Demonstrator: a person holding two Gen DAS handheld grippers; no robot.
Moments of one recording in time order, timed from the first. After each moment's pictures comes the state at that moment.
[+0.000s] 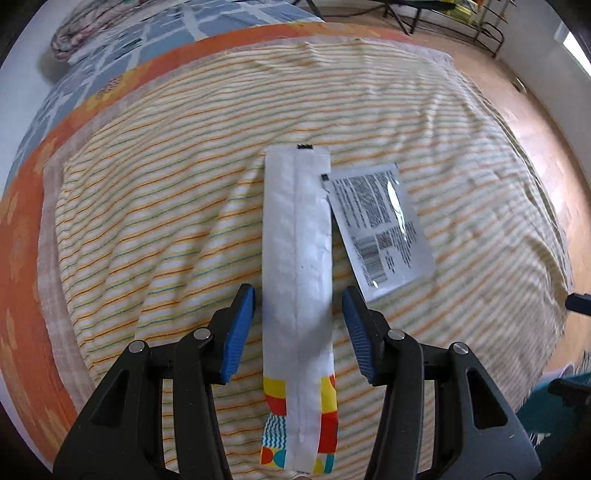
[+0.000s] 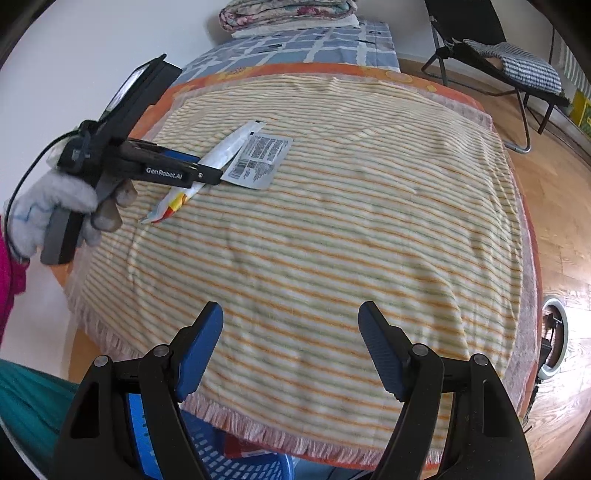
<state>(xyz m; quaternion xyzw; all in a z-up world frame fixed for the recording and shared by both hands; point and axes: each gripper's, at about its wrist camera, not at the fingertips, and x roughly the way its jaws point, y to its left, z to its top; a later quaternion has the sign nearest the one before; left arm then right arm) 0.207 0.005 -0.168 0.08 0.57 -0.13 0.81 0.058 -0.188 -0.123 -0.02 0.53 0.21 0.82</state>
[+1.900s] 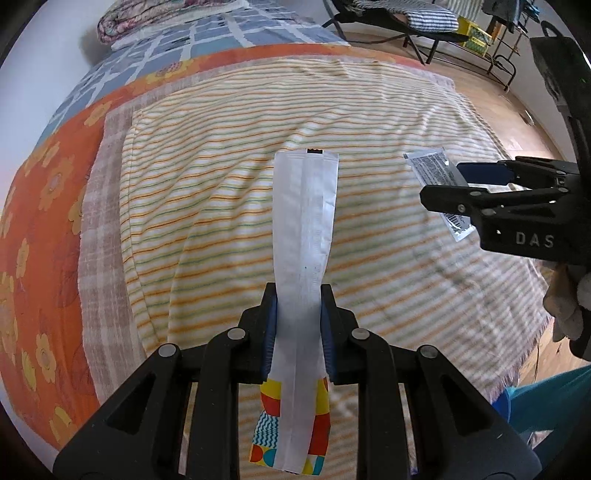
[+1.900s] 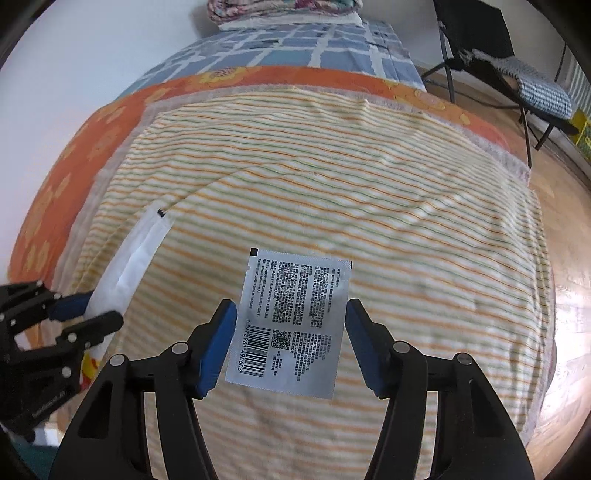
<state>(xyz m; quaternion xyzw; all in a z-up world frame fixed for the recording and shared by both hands) 0.115 0.056 -0.139 0.05 0.54 -0.10 0.84 0.149 -0.100 -0.132 -0.06 0.53 0.17 0.83</state>
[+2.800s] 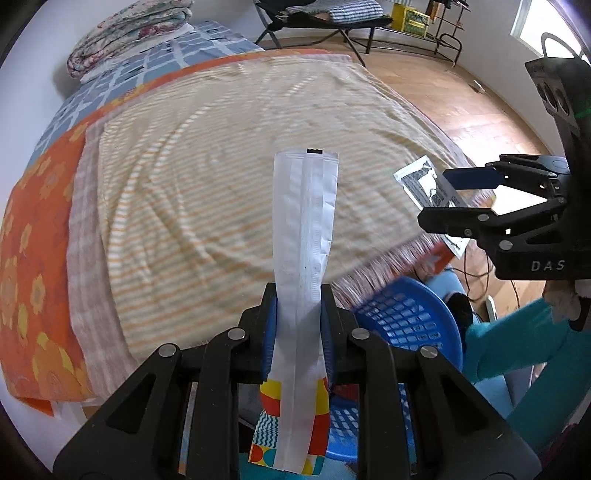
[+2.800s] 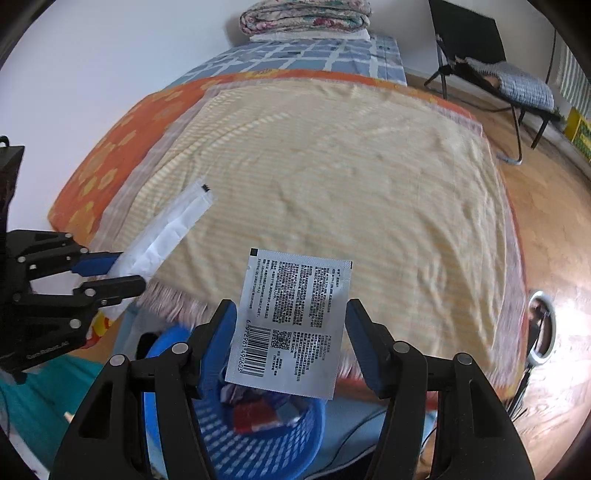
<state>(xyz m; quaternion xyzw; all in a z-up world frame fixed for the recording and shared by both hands) -0.058 -0.017 -0.106 0.08 0.51 -0.17 0.84 -0.040 -0.177 -0.099 -0.05 0.51 0.21 0.83</state>
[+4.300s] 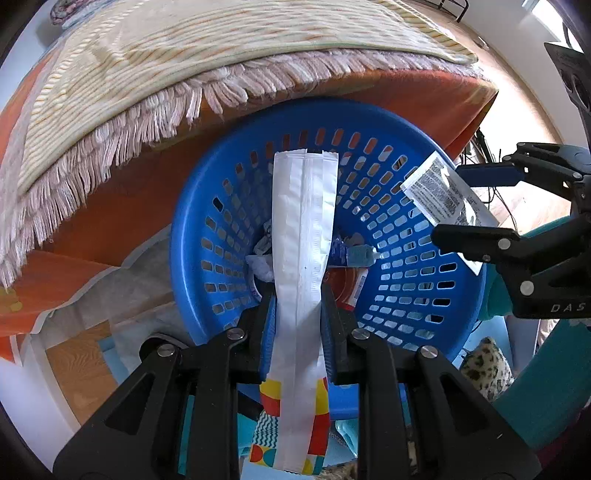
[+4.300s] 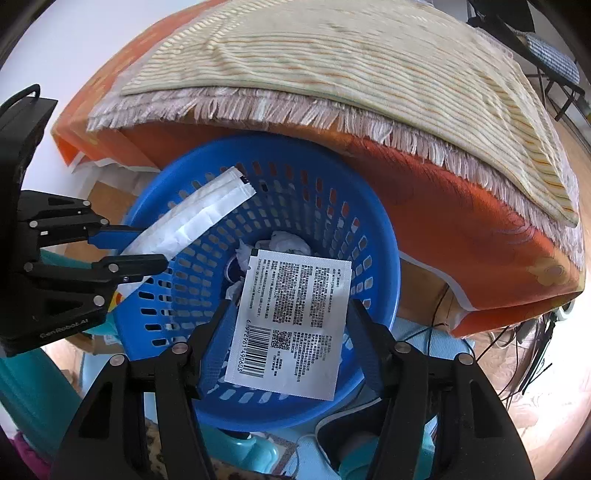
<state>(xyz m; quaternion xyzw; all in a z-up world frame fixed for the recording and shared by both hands) -0.148 -0.036 -0.233 0.08 0.61 -0.17 0.77 -0.137 -0.173 -0.206 -0.10 0.59 0.23 0.77</state>
